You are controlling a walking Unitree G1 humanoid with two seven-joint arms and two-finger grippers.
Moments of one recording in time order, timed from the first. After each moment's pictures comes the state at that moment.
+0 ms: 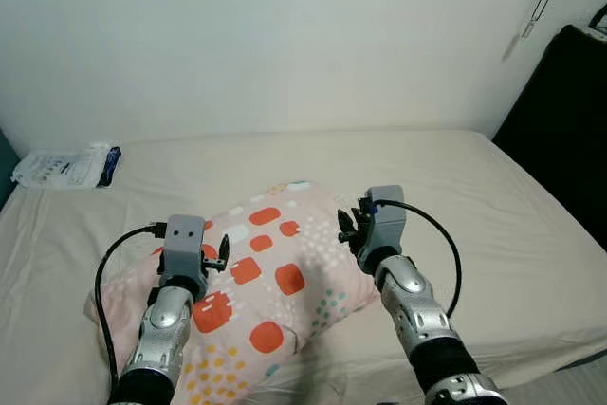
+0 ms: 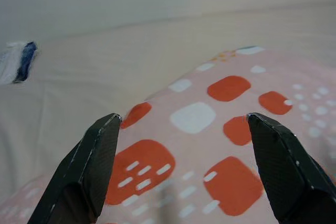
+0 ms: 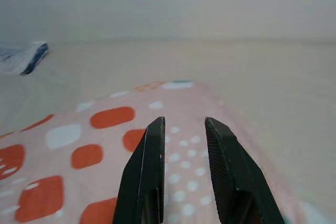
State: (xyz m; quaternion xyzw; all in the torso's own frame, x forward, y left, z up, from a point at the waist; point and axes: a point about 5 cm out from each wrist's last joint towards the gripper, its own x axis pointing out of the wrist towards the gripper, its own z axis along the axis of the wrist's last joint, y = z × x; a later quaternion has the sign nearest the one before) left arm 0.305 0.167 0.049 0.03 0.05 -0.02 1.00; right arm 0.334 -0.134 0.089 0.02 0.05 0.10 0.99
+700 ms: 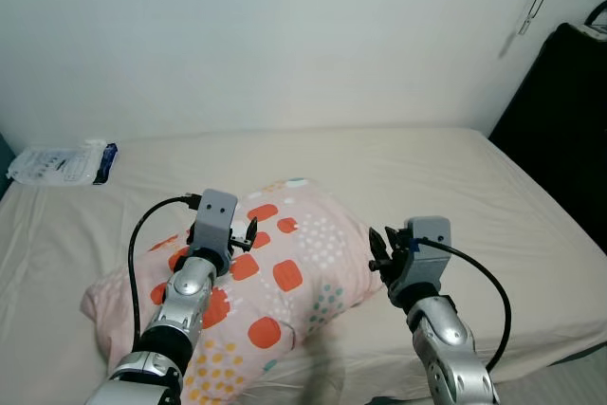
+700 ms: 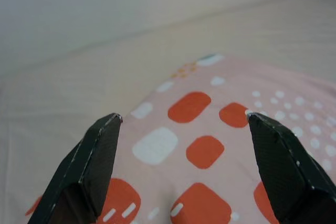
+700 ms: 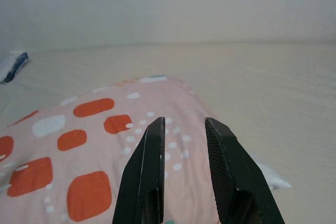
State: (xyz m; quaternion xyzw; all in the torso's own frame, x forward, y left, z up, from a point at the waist) left arm 0.326 0.144 0.059 0.06 0.04 -0.10 0.99; right arm 0.286 -0.152 0.086 0.02 0.04 0.07 1.00
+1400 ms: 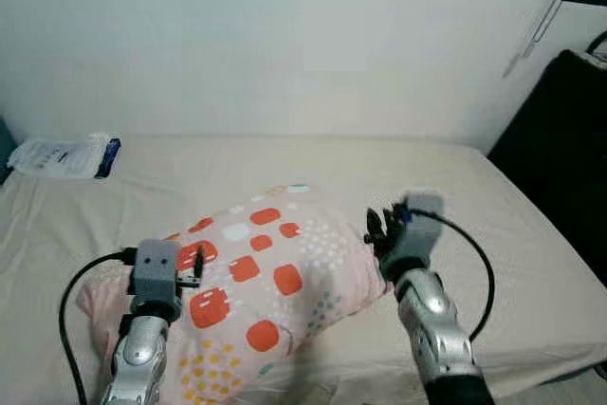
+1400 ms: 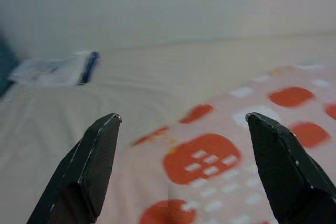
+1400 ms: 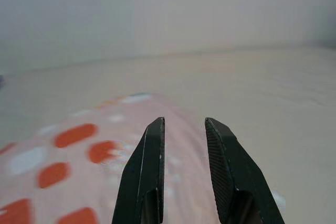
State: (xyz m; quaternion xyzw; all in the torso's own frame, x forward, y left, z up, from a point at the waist) left arm 0.271 0.206 0.045 0.06 0.00 0.07 1.00; right arm 0.295 -0.171 0.081 0.06 0.03 -0.04 1.00
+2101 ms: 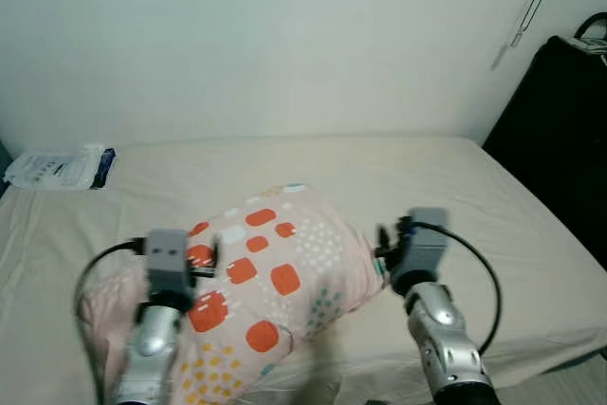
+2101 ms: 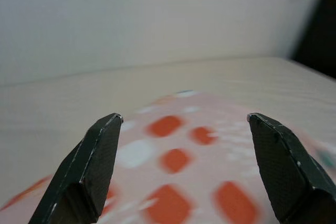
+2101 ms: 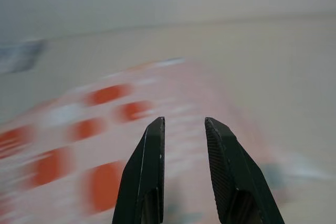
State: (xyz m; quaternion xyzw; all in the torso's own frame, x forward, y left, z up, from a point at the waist) left arm 0.278 0.148 0.063 -0.02 -0.04 -0.11 0.99; right arm 0.298 -0.129 0.069 0.08 0.10 0.13 0.98
